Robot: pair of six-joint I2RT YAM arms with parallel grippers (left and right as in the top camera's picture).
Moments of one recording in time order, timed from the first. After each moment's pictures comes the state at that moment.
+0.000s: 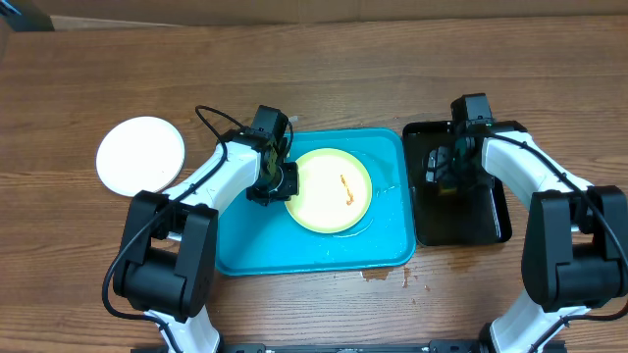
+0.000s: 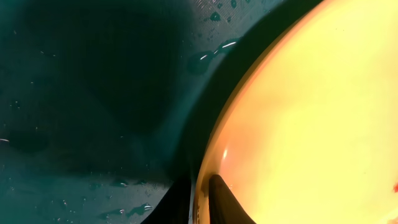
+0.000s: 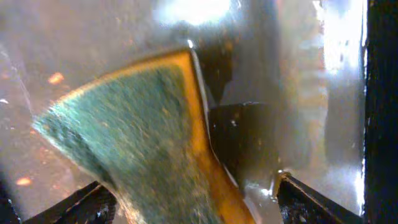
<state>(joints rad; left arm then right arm) -0.31 1.89 1.17 -0.73 0.17 -0.36 0.09 1.87 1.16 -0.68 0.06 0.23</state>
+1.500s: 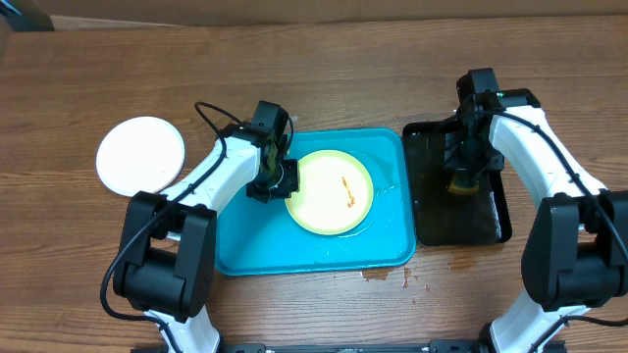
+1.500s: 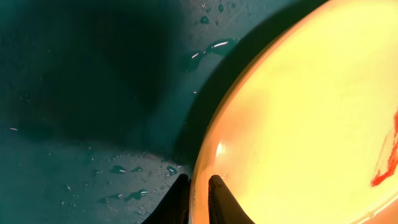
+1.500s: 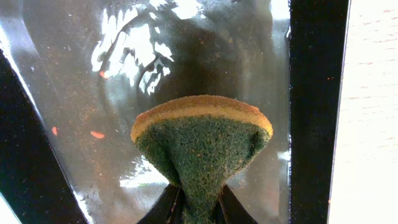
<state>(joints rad) -0.31 1.89 1.22 -0.80 0.18 -0.37 0.08 1.88 1.39 -1.04 0.10 0.20</state>
